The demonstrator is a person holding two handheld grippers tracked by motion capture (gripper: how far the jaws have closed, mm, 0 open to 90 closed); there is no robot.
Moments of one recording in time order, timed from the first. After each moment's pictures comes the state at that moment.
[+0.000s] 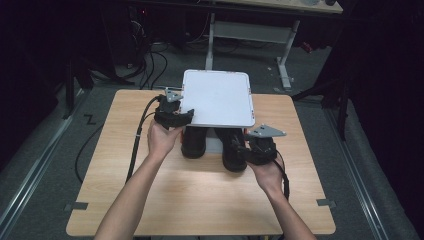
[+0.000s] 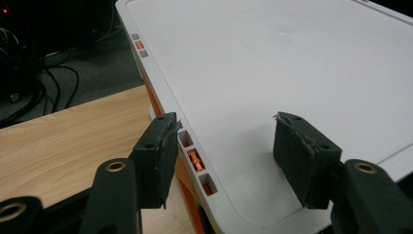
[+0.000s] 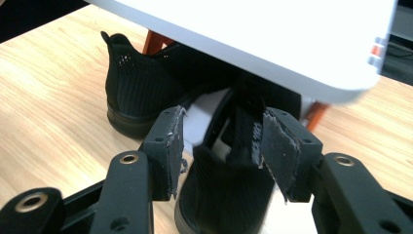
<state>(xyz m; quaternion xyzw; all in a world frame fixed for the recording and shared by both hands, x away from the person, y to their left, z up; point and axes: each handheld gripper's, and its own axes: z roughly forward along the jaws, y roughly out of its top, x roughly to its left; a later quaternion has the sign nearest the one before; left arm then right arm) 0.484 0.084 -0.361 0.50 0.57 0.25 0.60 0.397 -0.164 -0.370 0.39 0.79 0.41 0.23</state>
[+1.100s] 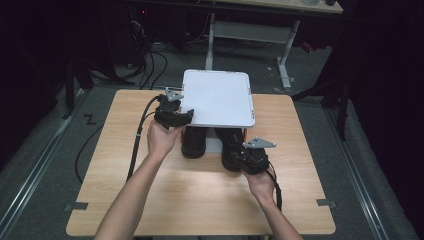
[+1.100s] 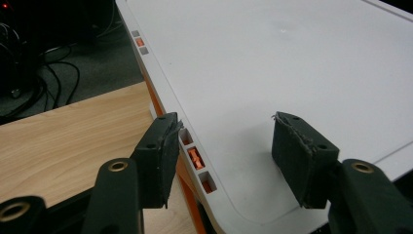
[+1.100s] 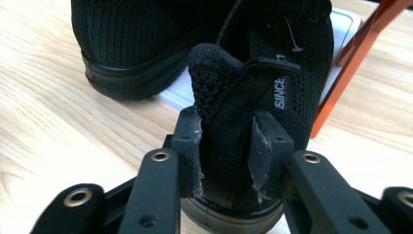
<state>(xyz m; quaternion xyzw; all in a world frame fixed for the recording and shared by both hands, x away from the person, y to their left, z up) 0.483 0.083 -0.360 0.51 0.57 0.25 0.59 0.403 -0.158 -0.431 0.42 0.79 0.39 0.20</state>
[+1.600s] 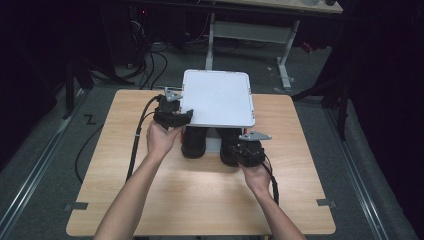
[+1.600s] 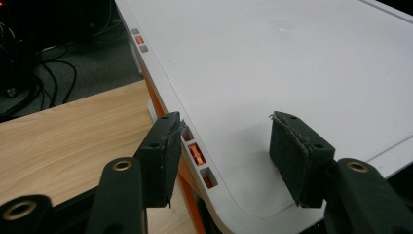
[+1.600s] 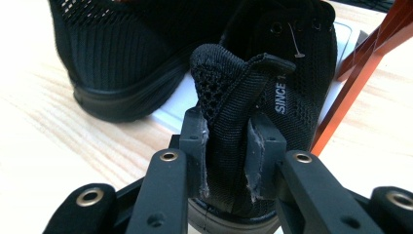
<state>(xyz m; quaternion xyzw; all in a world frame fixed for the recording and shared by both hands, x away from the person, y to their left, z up) 0.482 0.086 -0.359 0.51 0.58 0.24 0.59 0.423 -0.148 -0.427 0.43 0.79 0.38 0.20</state>
